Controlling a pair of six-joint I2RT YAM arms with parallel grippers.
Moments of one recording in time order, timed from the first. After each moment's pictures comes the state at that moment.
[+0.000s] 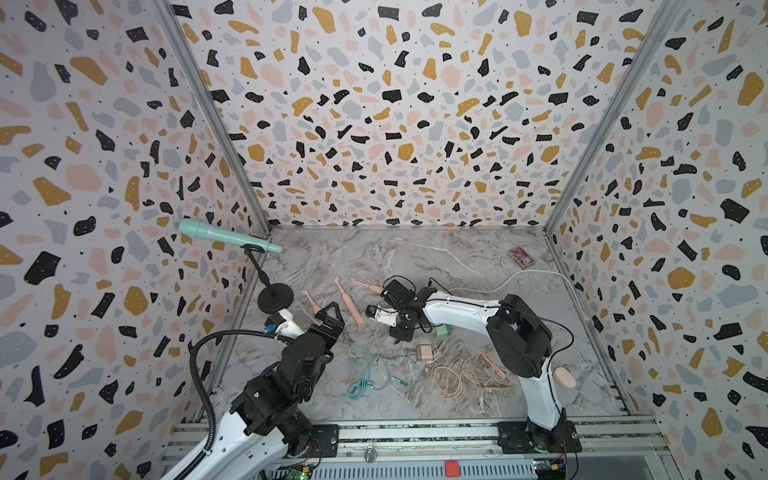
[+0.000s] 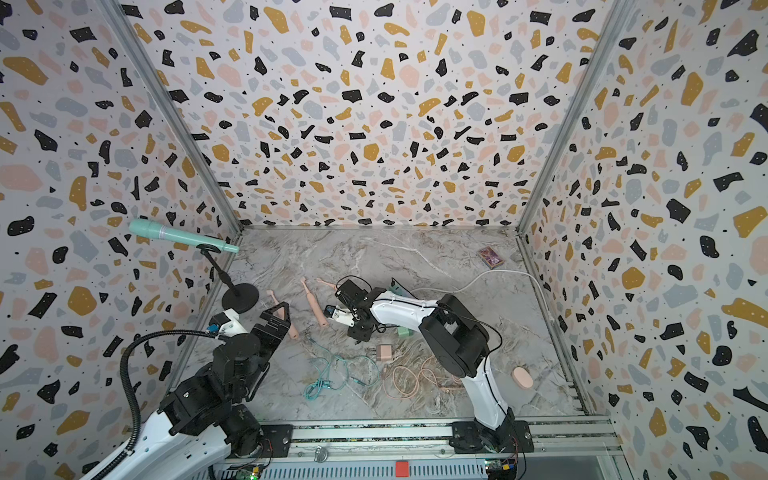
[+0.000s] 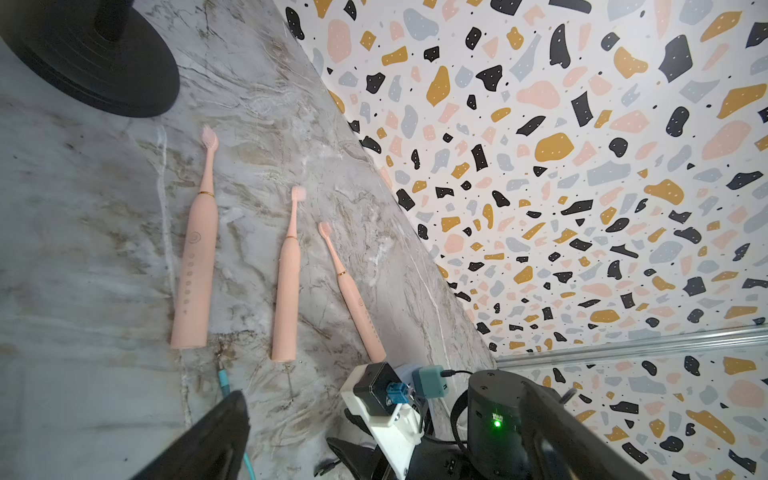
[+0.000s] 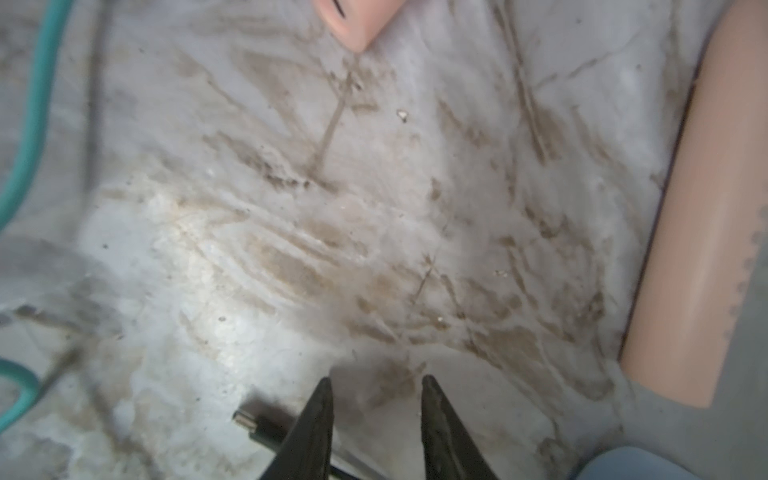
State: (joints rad) left arm -0.72 0.46 0.52 -0.49 -0.60 -1.27; right arm 0.92 2.07 1.49 -0.62 -0.03 -0.47
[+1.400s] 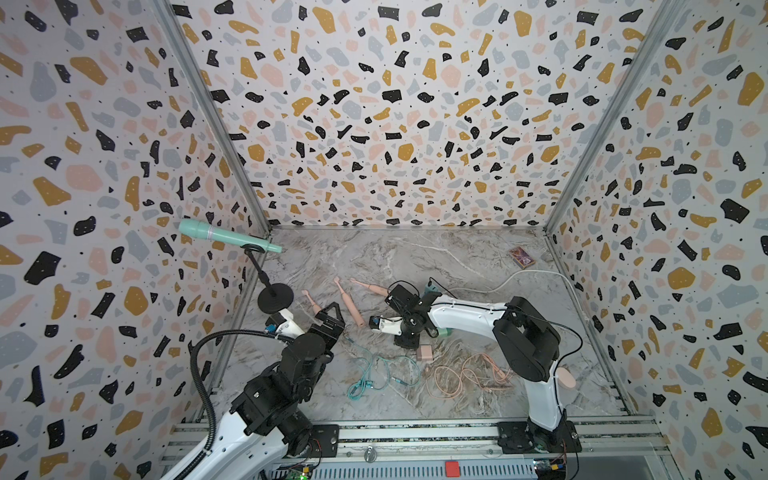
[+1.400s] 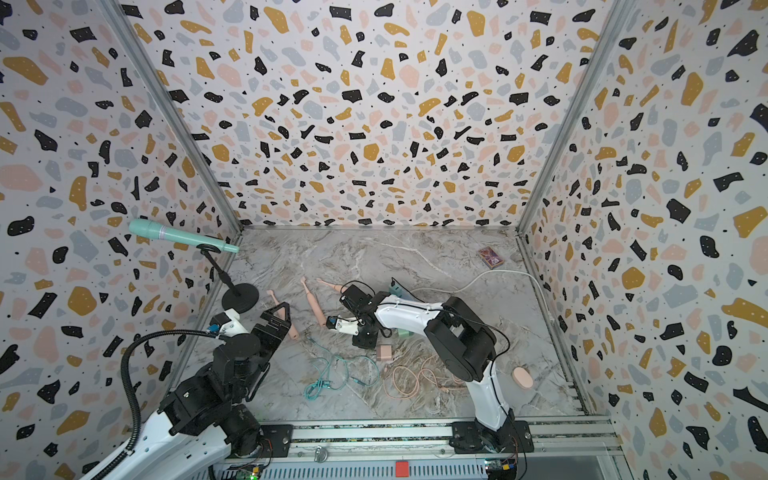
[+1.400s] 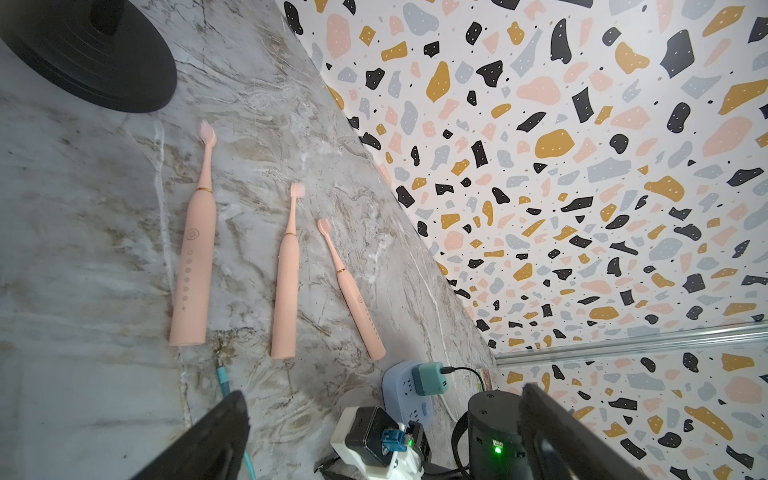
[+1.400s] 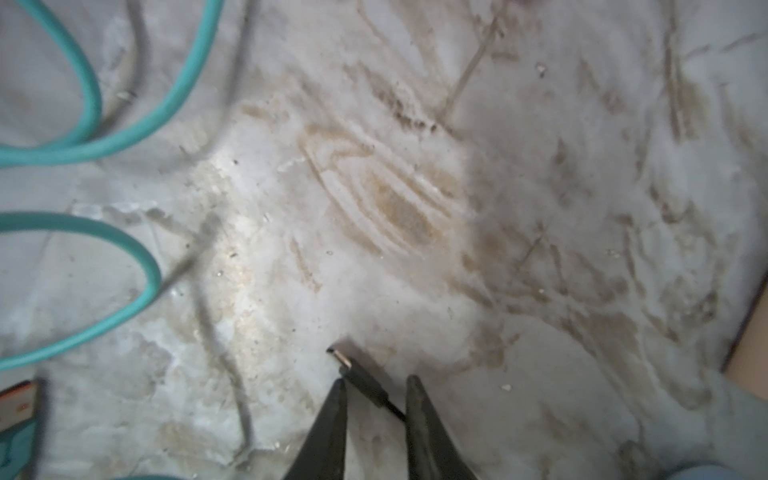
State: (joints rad) left arm -0.72 0.47 0.52 -0.49 -0.59 -1.27; right arm 0.92 2.02 1.41 -0.64 -0.12 -0.54
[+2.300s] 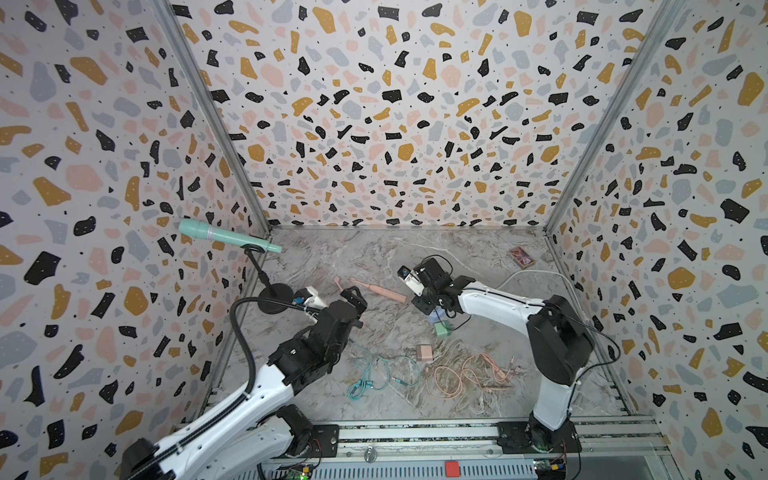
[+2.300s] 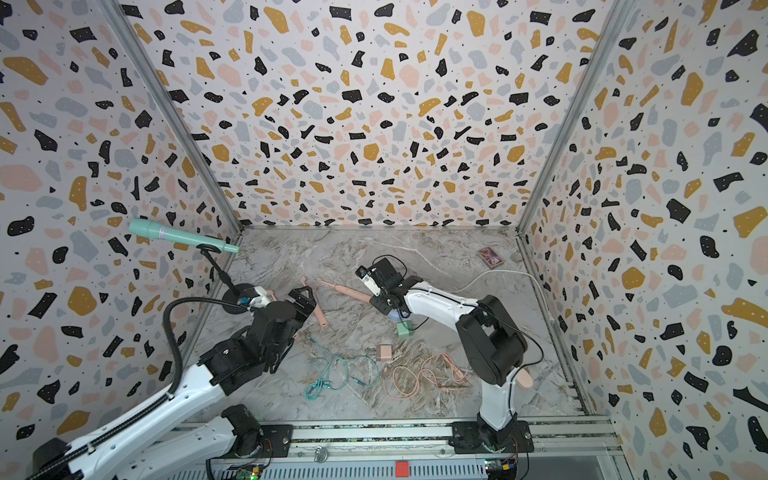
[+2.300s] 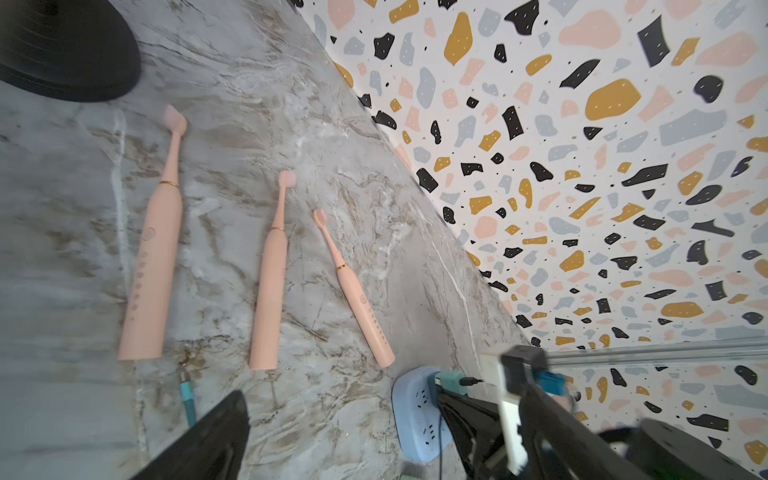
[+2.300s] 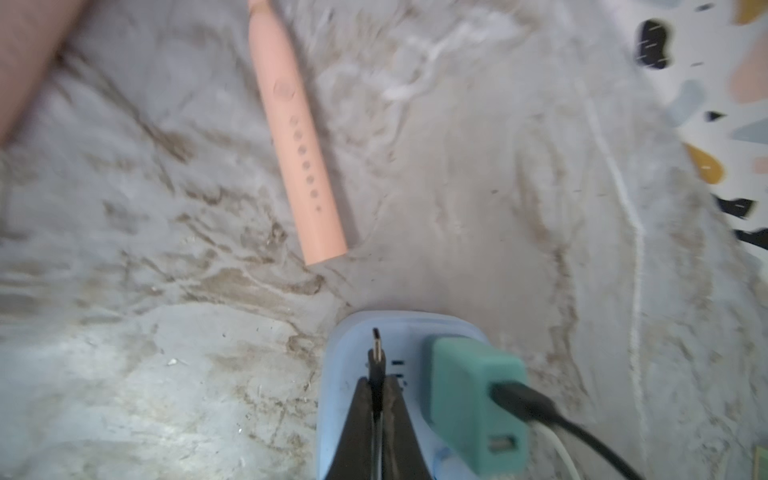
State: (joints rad) left arm -0.72 0.94 0.72 -0.37 -0.58 -1.26; right arm 0.75 1.79 1.28 -0.36 0.14 -0.26
